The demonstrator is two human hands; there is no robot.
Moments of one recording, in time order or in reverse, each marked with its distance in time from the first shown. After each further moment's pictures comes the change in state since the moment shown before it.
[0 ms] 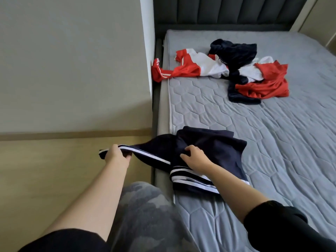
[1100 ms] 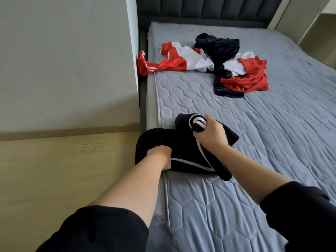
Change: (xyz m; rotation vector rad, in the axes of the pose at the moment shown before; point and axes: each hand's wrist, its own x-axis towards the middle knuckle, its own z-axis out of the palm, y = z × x) left_hand -0.045 -0.097 0.044 2.342 -0.845 0.734; right_hand -0.025 0.000 -0.069 0.069 0.555 -0.089
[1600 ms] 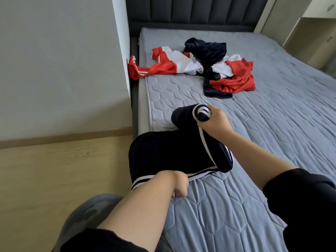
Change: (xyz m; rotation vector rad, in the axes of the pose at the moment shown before) left_hand -0.029 0.065 0.041 -0.053 -0.430 0.248; right_hand 0.024 0.017 -0.046 0.075 0.023 -0.066
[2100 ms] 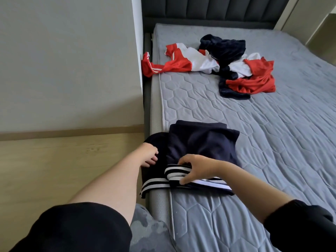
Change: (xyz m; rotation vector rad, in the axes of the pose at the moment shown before) left_hand -0.020 -0.121 -0.055 -1.042 0.459 -0.318; right_hand -0.055 -0.001 0.080 -0.232 -0.963 -0.088
